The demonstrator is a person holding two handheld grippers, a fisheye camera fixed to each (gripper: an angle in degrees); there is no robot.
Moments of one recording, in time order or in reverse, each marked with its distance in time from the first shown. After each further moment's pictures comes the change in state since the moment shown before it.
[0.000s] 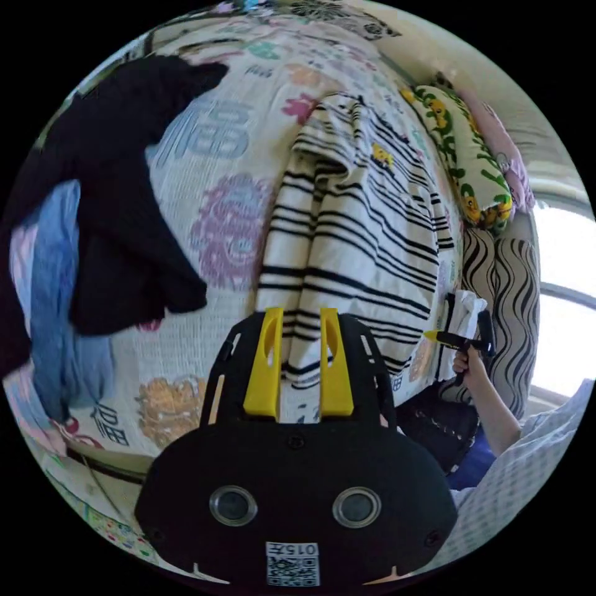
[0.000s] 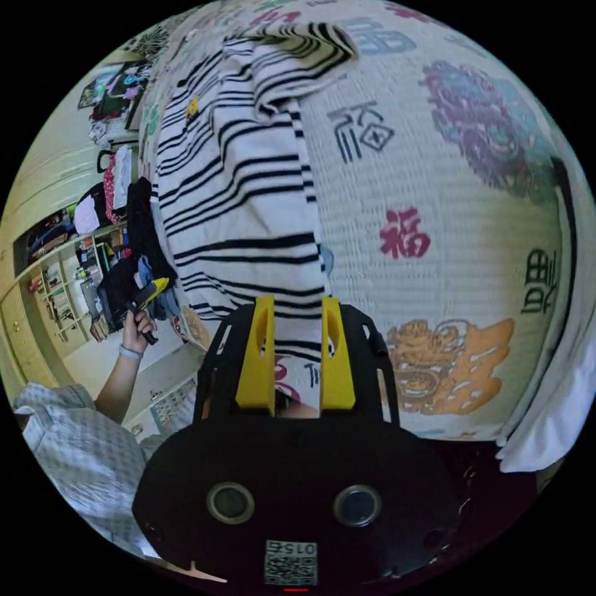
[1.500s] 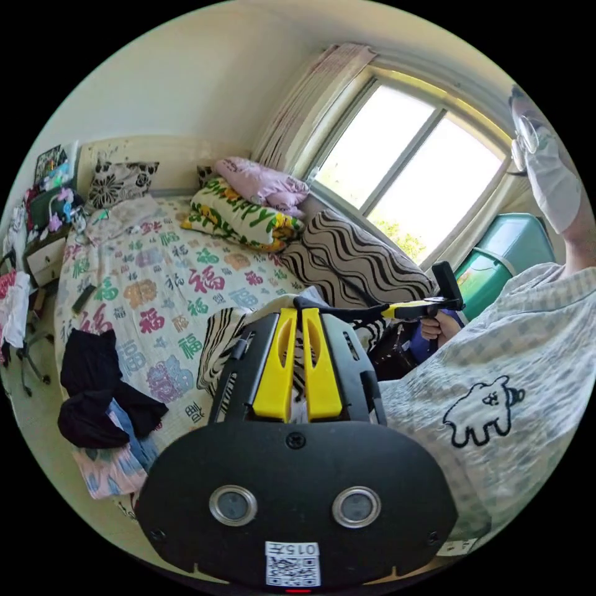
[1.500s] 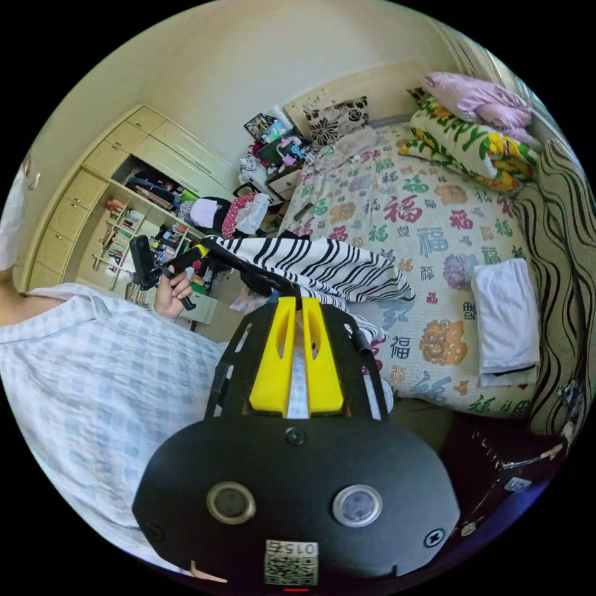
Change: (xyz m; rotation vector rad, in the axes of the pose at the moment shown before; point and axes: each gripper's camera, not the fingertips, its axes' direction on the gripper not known) left arm 0.281 0.425 -0.328 0.415 0.245 0.819; right arm -0.252 0.453 -0.075 0.586 -0.016 -0.446
